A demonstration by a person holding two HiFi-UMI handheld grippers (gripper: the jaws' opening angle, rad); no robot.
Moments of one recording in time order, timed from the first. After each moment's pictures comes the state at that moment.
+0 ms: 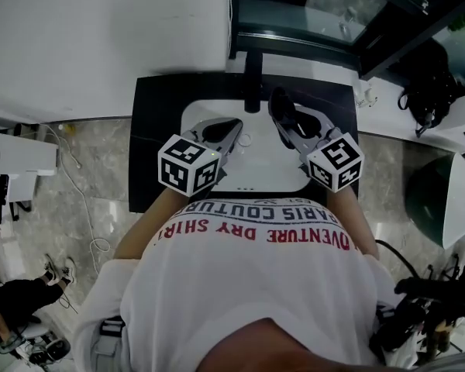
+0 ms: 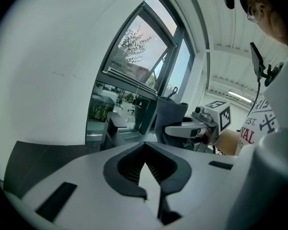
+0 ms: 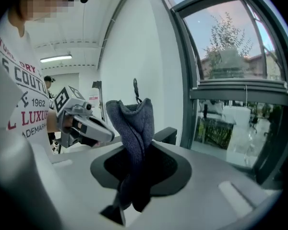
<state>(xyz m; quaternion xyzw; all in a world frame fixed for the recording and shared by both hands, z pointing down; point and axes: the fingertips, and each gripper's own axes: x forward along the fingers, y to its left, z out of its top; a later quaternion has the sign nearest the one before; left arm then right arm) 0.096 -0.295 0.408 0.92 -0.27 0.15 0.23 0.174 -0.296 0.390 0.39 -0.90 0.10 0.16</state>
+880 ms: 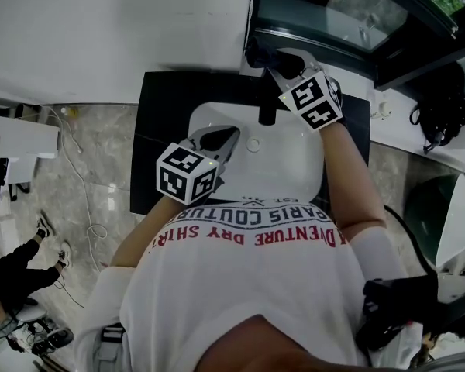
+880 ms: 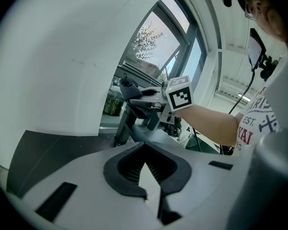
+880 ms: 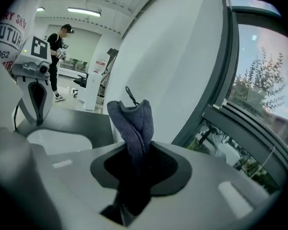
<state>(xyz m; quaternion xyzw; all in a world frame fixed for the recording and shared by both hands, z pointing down) 0.062 -0.329 0.446 0.90 -0.30 0.16 0.27 0.135 -0.480 0.415 0.37 -0.86 -0.09 0.34</state>
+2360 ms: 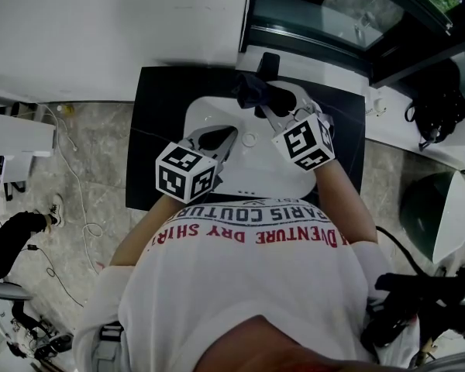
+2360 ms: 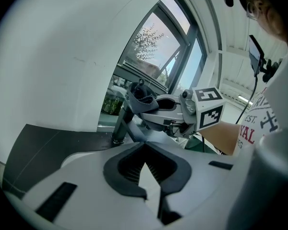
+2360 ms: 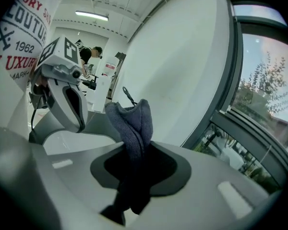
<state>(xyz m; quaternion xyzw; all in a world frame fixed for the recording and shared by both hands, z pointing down) 0.064 -0.309 0.451 0.90 -0.31 0.16 0.28 0.113 -0.381 0.425 0.34 -0.88 -0.10 0.32</state>
